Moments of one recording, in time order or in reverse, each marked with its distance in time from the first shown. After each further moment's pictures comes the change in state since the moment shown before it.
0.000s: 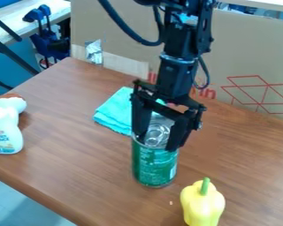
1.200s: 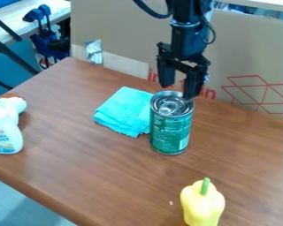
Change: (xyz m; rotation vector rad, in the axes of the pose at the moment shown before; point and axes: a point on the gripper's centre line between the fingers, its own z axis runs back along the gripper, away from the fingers) arm 0.094 0.018 0.044 0.015 -0.288 -0.269
